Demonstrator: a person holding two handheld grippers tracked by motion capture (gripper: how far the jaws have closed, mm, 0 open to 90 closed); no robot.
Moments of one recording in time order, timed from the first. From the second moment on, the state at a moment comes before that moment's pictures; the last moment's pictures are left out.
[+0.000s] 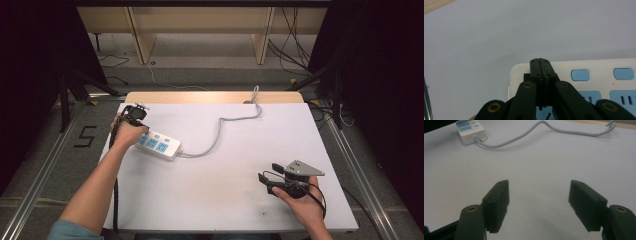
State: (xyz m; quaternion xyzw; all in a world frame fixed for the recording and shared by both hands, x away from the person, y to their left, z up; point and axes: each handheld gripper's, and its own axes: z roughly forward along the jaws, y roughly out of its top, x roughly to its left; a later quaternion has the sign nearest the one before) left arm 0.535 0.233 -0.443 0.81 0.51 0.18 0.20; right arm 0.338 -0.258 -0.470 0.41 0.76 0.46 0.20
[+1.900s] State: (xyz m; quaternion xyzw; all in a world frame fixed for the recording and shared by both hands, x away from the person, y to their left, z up) left arm 0.539 0.242 -0.445 0.81 0.52 0.18 0.20; right arm 0.338 -0.258 -0.470 0.41 0.76 0.46 0.20
